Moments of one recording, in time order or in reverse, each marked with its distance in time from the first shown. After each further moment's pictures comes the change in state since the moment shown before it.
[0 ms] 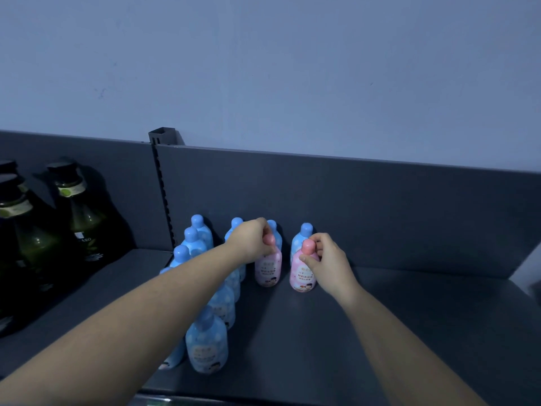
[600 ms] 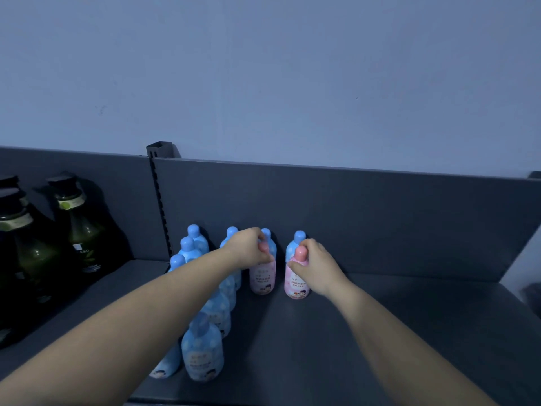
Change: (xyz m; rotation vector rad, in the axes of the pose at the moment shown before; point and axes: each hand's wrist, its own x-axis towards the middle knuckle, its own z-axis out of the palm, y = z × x) left_hand -0.002 0.005 -0.006 -0.049 -0.084 -0.022; right_hand 0.003 -0.021 -0.007 -0.243 -0.148 0.073
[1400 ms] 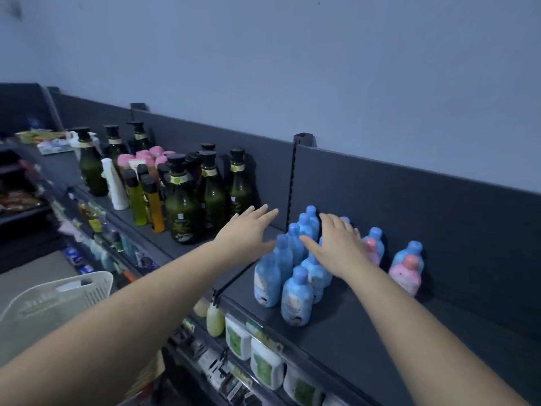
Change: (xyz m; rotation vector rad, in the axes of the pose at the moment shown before) left_hand -0.191 -0.077 -0.071 0.384 0.263 -0.276; right_hand -0.034 -0.129 0.058 -0.373 -0.067 -0.573
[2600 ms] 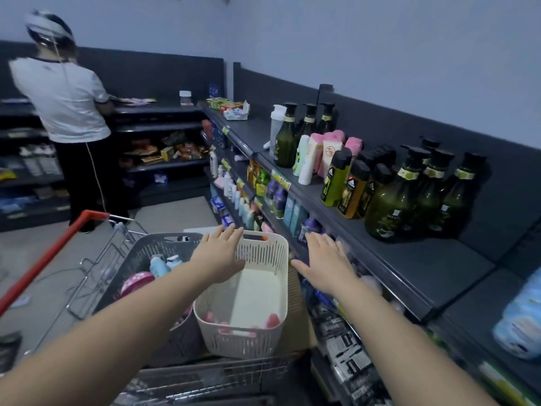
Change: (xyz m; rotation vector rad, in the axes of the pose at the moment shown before) left_hand -0.325 -0.396 -0.002 0.104 -0.058 -0.639; right_hand -0.054 -0.434 0.168 0.033 -0.365 -0.511
